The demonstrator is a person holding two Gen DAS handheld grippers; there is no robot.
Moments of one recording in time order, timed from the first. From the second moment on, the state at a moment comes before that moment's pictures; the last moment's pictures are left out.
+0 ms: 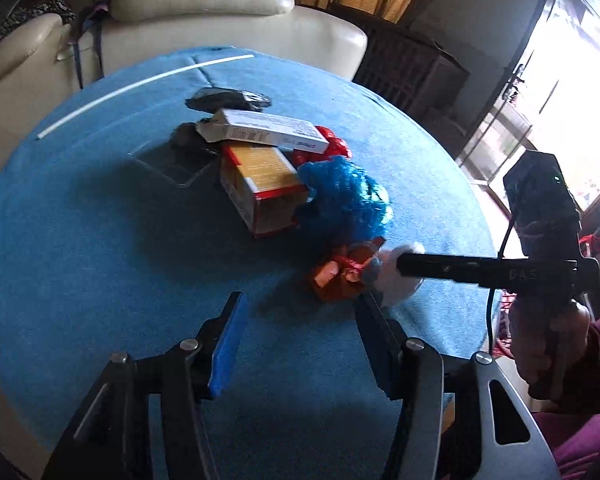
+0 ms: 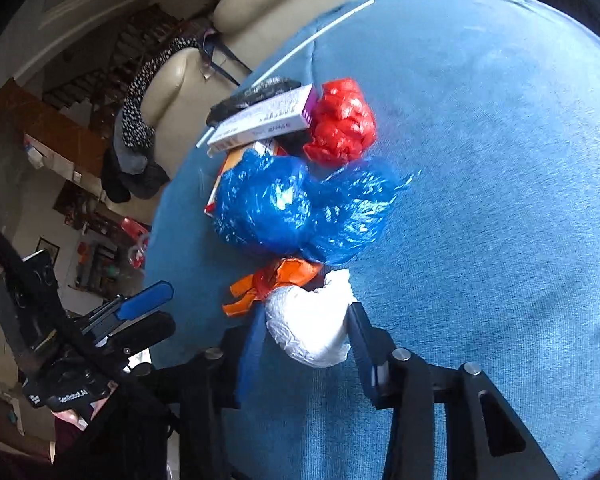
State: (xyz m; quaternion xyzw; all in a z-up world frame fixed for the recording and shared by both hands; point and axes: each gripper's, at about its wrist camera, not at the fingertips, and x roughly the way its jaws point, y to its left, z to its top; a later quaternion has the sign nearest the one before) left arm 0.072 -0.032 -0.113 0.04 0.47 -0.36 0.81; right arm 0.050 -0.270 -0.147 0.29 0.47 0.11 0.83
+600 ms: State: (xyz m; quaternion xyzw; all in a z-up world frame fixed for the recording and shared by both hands) left arm 0.094 -0.108 -0.152 0.09 0.50 -0.38 0.78; right arm -0.031 -0.346 -0.131 0.35 0.41 0.05 0.84
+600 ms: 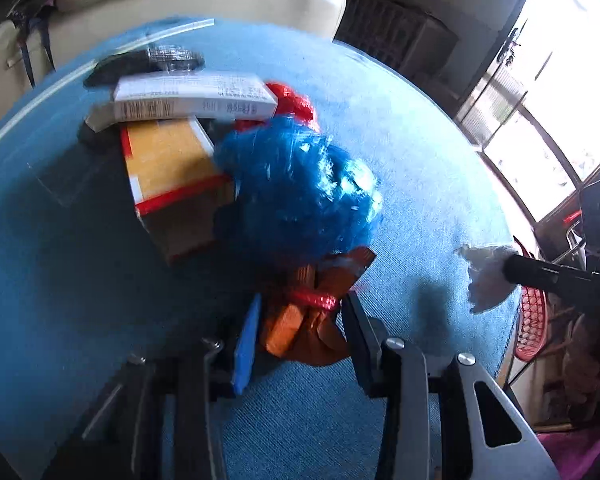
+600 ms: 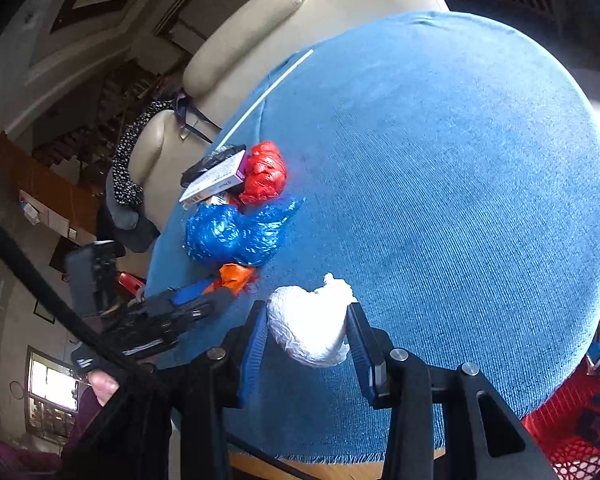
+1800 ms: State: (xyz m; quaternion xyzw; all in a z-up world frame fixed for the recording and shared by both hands) left arm -0.002 -0.151 -0.051 0.21 0.33 -0.24 0.89; right arm -0.105 -0.359 -0.071 0.32 0.32 0.05 0.89
